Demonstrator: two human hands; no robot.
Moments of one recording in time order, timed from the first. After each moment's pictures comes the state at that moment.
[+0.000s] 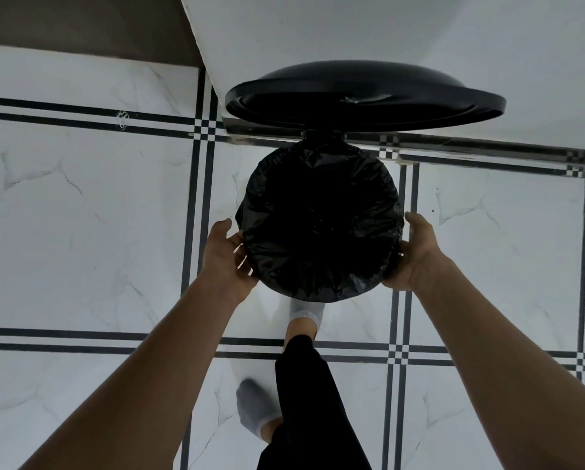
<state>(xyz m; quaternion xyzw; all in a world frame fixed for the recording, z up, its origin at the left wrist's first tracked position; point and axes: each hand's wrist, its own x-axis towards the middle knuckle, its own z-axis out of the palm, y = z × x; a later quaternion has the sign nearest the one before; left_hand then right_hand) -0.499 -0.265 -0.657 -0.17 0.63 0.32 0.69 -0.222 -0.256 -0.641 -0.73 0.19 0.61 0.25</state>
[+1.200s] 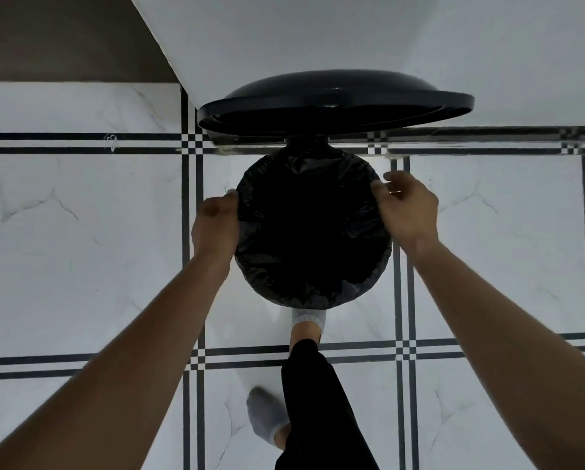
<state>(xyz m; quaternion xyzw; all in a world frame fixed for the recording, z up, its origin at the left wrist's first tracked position) -0.483 -0.208 -0.649 0.28 0.80 0.21 0.49 -0.214 -0.223 -0.642 -0.84 -0.39 0.33 0.19</state>
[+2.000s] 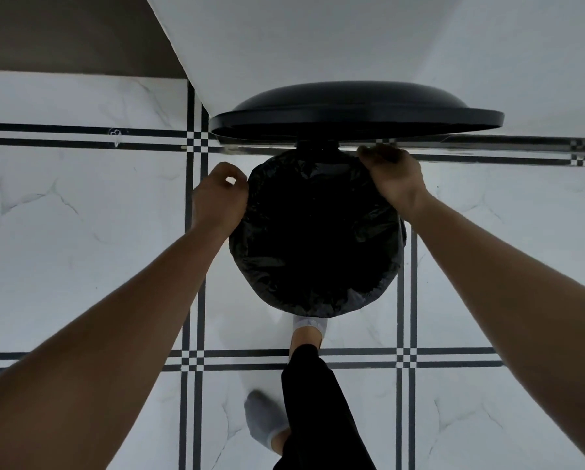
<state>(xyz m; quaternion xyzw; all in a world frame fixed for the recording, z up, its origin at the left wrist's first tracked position) -0.495 -0.160 -0.666 0.42 0.77 0.16 0.46 -0.228 -0.144 -0.659 -0.81 -0.39 0.41 0.14</state>
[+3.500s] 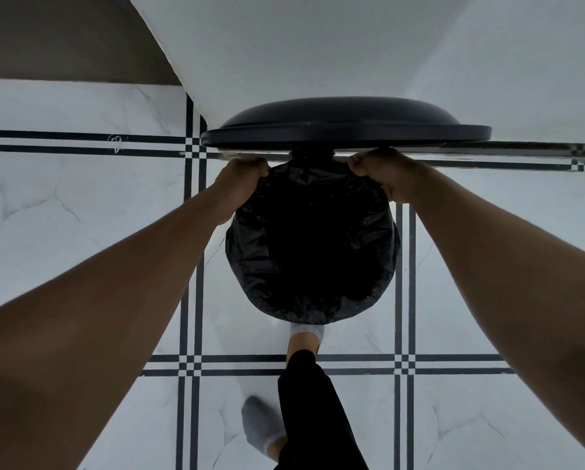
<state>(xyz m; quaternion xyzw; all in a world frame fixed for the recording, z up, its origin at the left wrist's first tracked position) -0.467 -0.107 -0.666 0.39 0.70 0.07 0.59 -0.219 -0.108 -0.663 -0.74 -0.33 0.58 0.08</state>
